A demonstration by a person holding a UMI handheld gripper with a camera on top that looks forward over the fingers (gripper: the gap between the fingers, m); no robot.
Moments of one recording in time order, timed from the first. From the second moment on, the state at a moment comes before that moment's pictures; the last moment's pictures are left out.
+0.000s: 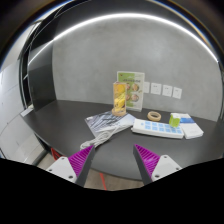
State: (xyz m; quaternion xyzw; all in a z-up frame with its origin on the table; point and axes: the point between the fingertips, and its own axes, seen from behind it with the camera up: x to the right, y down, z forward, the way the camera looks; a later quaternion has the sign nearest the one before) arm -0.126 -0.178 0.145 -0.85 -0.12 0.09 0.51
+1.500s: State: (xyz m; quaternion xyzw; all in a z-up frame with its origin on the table) arm 0.224 0.148 0.293 -0.68 -0.04 0.00 0.73
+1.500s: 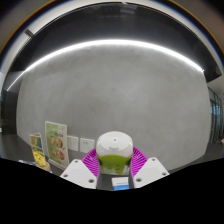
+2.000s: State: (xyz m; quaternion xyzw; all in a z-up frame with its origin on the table) arm 0.341 0.137 0.032 -0.89 -0.02 -0.05 0.45
